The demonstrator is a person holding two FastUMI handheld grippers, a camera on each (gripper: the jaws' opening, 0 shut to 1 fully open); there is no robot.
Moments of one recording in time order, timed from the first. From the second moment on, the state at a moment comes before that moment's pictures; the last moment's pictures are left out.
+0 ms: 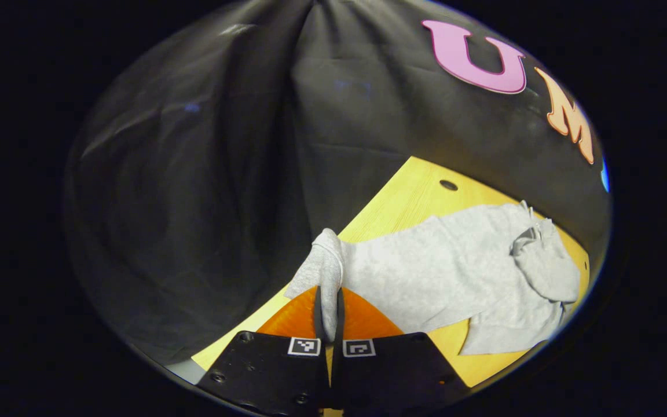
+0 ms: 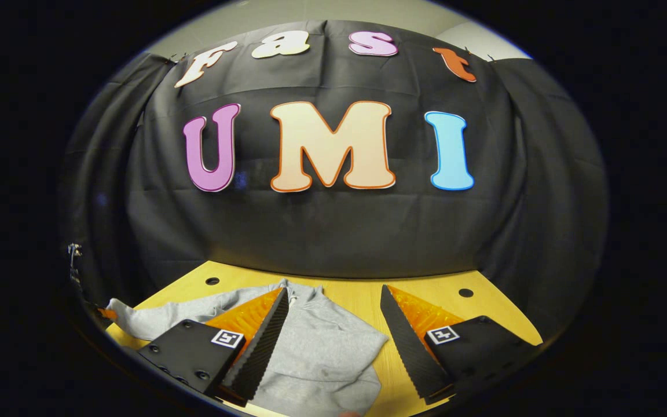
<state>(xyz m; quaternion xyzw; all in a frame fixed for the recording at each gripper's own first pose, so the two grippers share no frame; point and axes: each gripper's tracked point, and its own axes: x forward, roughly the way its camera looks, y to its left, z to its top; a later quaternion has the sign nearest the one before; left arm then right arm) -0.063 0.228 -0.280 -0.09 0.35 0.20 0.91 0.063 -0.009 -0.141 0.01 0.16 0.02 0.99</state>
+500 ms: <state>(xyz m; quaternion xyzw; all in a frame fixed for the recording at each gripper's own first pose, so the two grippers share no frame) 0.046 0.129 -0.201 -0.05 0.29 0.09 0.95 0.028 -0.076 -0.144 0.02 0.17 -0.02 0.99</state>
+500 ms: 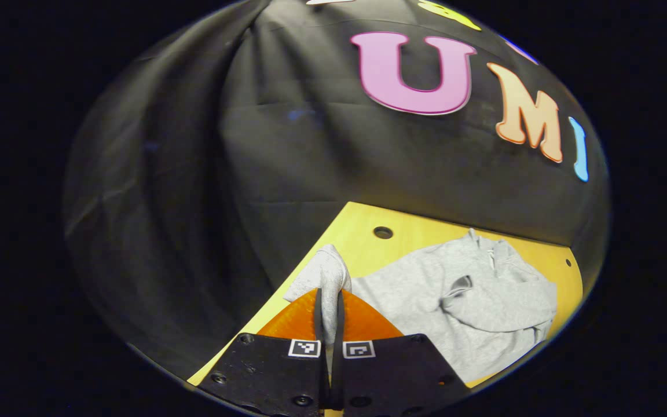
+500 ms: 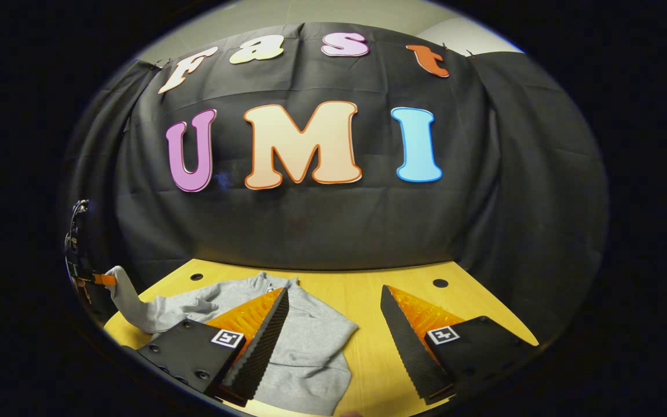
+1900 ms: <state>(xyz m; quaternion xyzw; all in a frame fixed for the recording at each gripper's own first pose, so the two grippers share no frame) 0.119 -0.276 -0.171 -0.01 0.28 -0.21 0.94 -0.053 -0.214 -0.160 0.04 0.19 -0.11 0.97</state>
